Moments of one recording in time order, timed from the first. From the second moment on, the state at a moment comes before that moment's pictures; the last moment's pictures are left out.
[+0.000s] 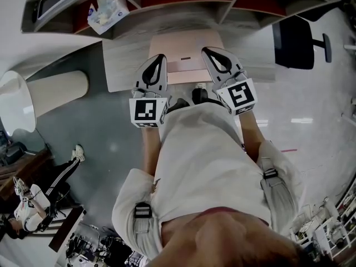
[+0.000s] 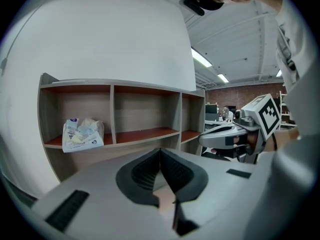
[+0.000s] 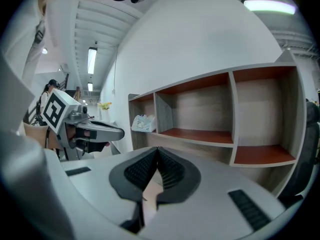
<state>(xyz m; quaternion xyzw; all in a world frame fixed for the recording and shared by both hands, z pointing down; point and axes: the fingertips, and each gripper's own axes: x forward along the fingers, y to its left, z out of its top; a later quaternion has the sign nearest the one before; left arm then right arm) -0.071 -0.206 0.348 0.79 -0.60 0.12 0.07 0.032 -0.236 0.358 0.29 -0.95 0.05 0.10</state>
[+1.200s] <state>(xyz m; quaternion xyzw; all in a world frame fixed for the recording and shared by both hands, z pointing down) -0.098 -0.194 0.443 0.87 -0.46 0.14 0.14 -0.019 -0.227 0.520 0.27 -0.91 0.05 0.32</state>
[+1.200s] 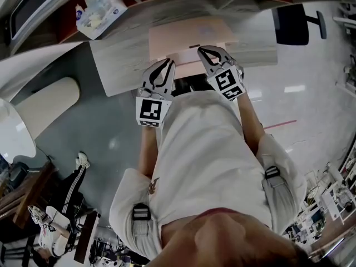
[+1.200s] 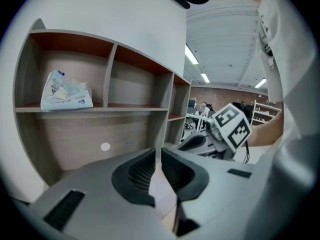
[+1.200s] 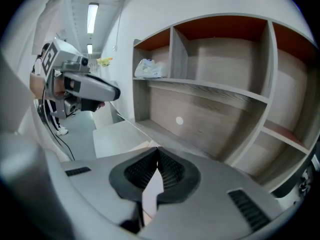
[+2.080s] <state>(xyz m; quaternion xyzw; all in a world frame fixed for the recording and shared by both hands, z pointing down) -0.155 -0.262 0.472 0.86 -0.46 0.19 0.06 -0.024 -0.287 0.492 0.34 -0.89 0.03 0.30</state>
